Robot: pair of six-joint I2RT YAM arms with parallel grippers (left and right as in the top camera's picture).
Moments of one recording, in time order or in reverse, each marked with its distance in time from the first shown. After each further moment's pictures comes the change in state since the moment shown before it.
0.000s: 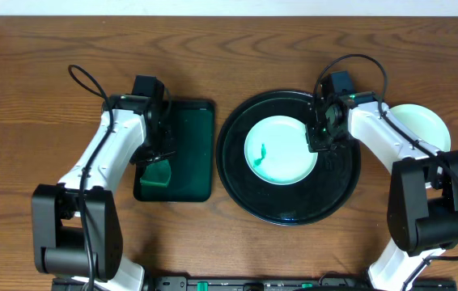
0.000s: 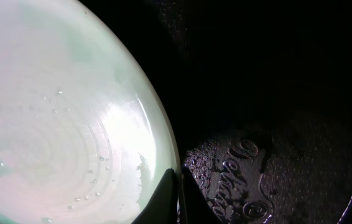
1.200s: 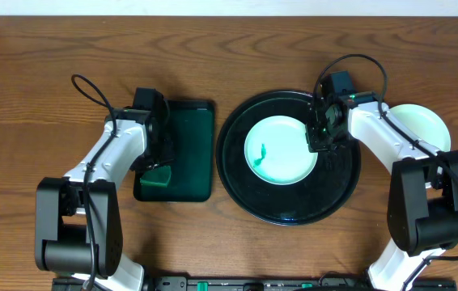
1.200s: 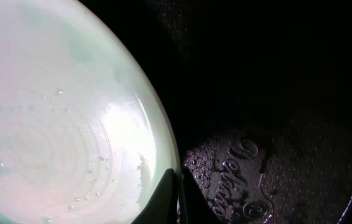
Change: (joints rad) left arm 0.018 0.013 -0.134 0.181 -0.046 0.024; right arm 0.000 0.000 0.000 0.000 0.000 0.000
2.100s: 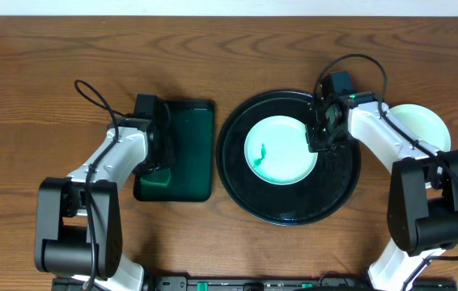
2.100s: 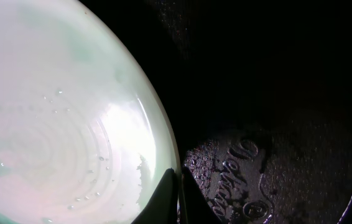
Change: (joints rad) left arm 0.000 -0.005 -0.084 0.128 0.000 0.030; right arm 0.000 0.000 0.000 0.000 0.000 0.000
